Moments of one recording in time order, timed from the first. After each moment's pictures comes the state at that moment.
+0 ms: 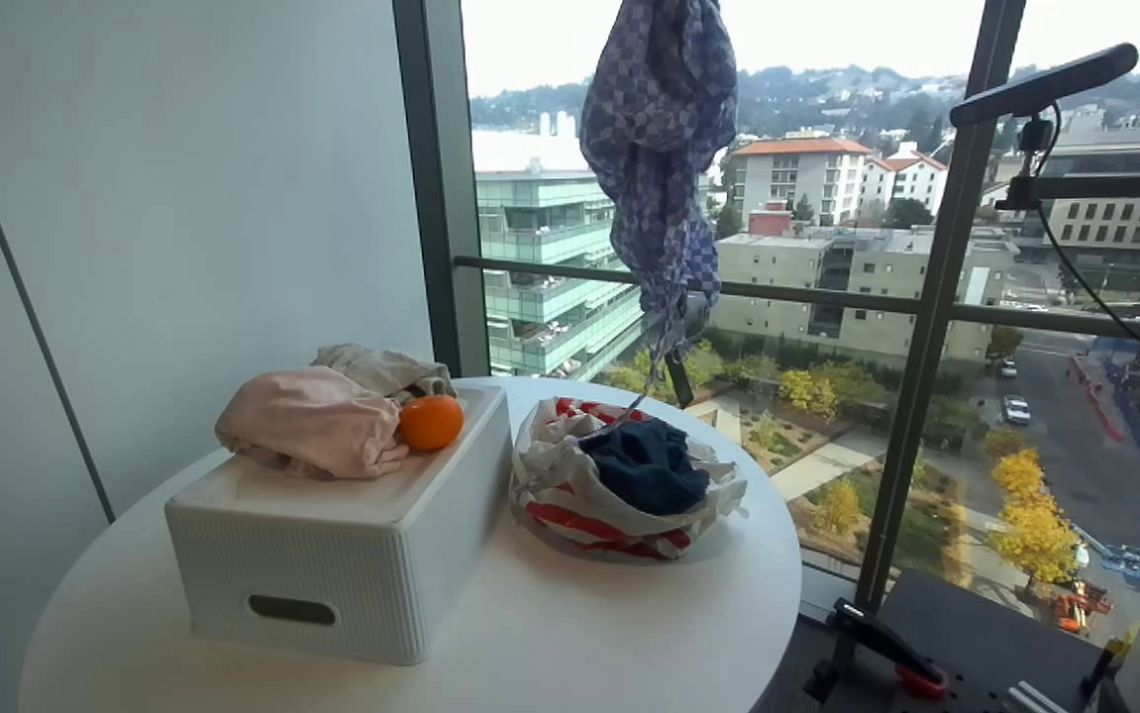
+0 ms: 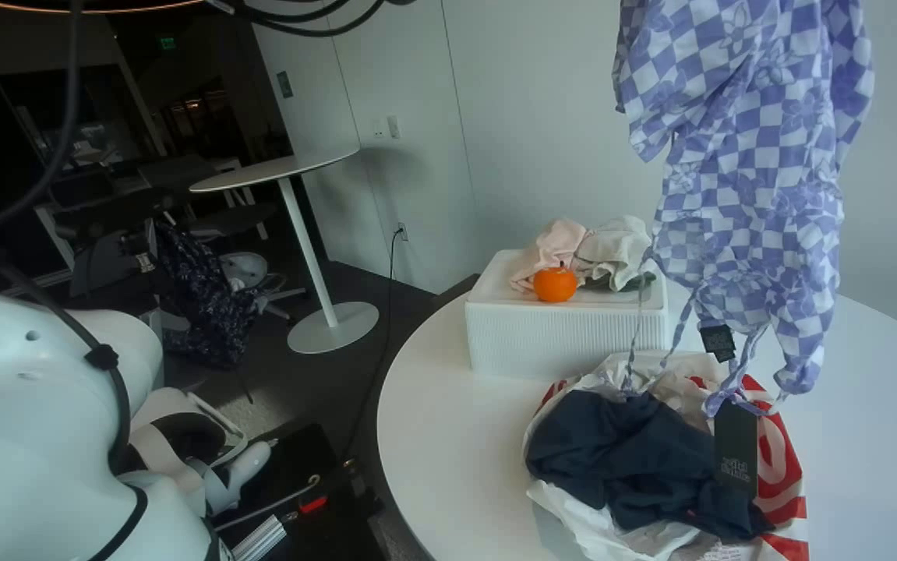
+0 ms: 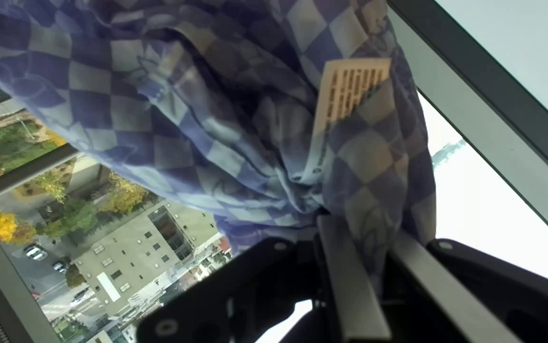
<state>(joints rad) -0.35 -0.54 0.08 -2.16 -0.78 2.64 1.64</state>
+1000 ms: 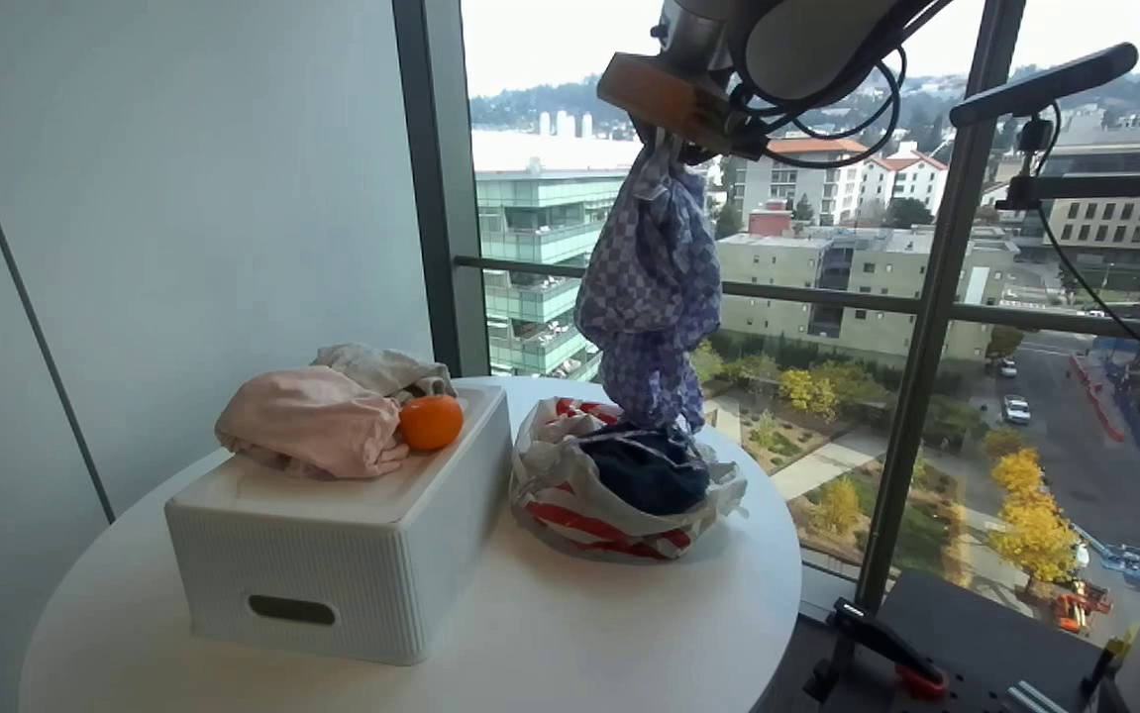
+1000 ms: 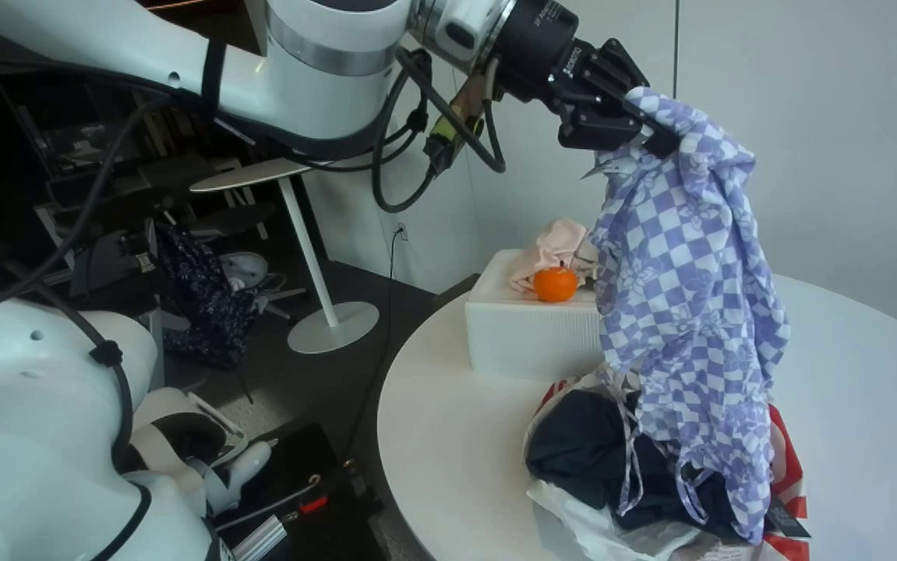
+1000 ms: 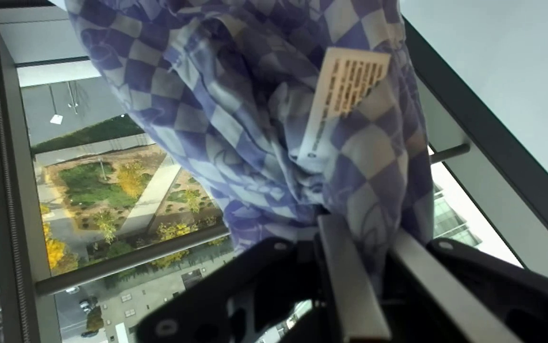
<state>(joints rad) -0.29 -0.49 0.06 -2.45 -0.76 2.67 1.59</state>
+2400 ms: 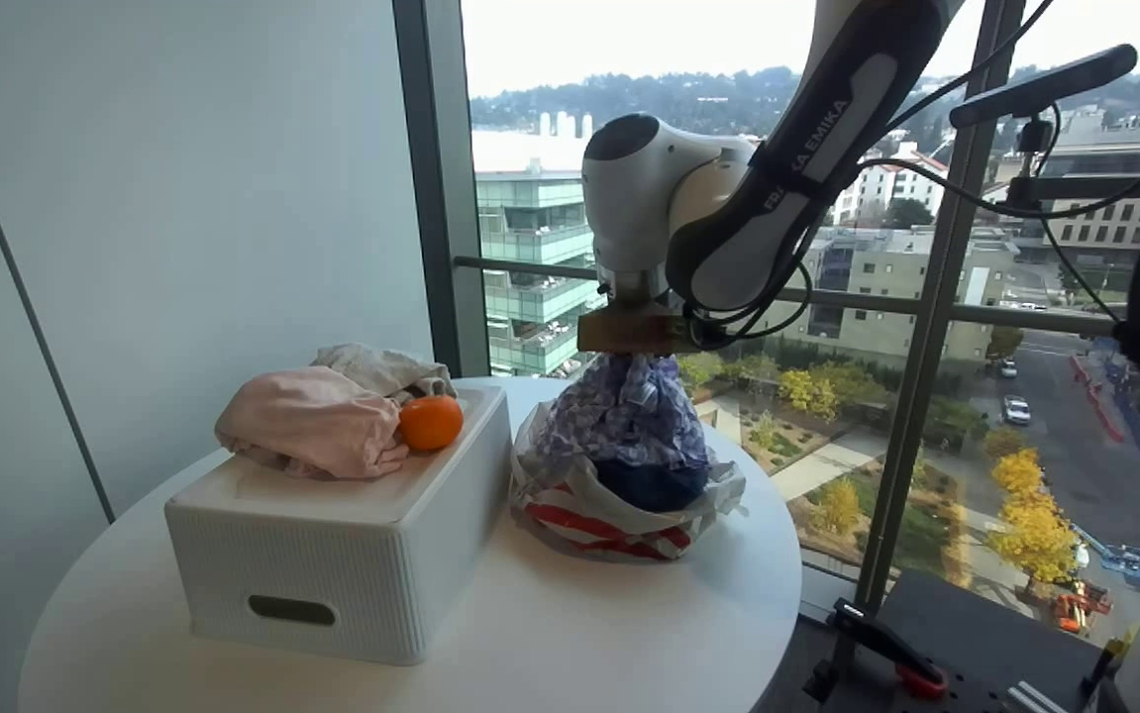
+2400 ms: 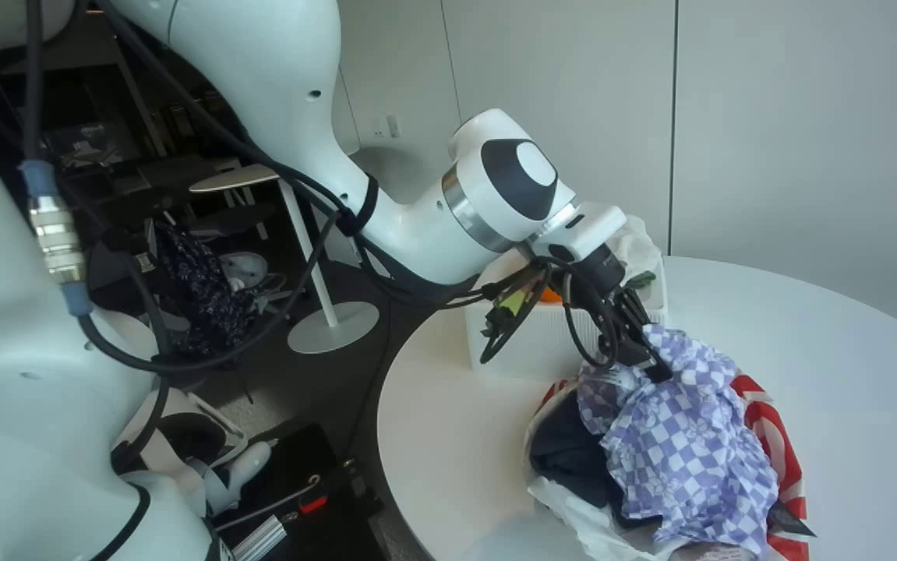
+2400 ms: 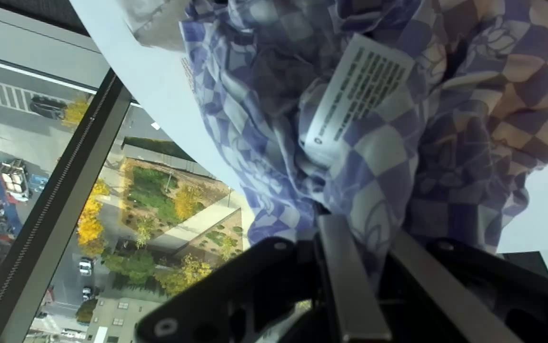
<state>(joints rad) -0.32 0.05 0.14 -2.38 -1.03 2.62 1.63</state>
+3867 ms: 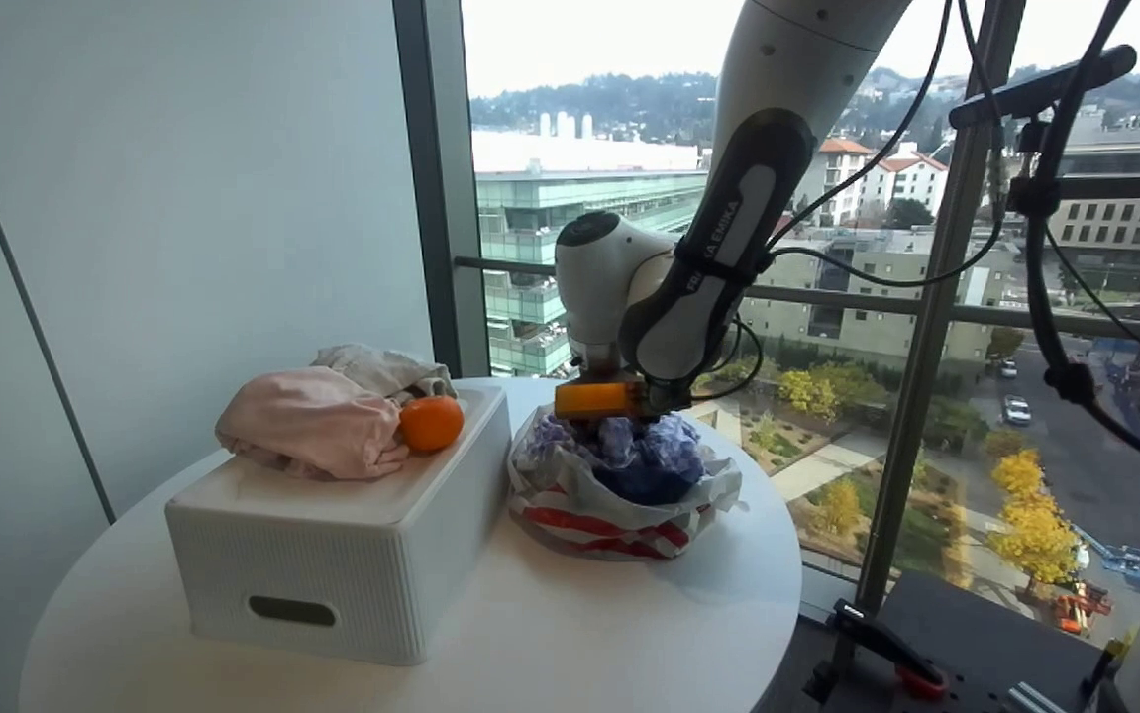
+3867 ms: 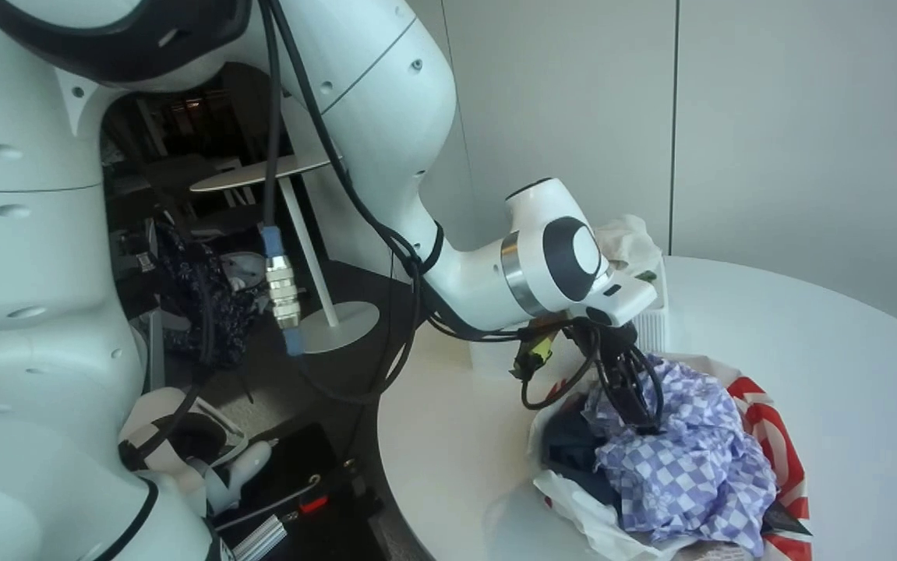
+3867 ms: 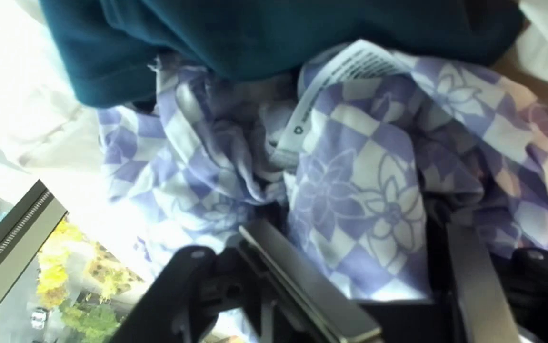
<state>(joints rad) -0.17 0.34 0.01 -2.24 -0.88 2.71 1.46</state>
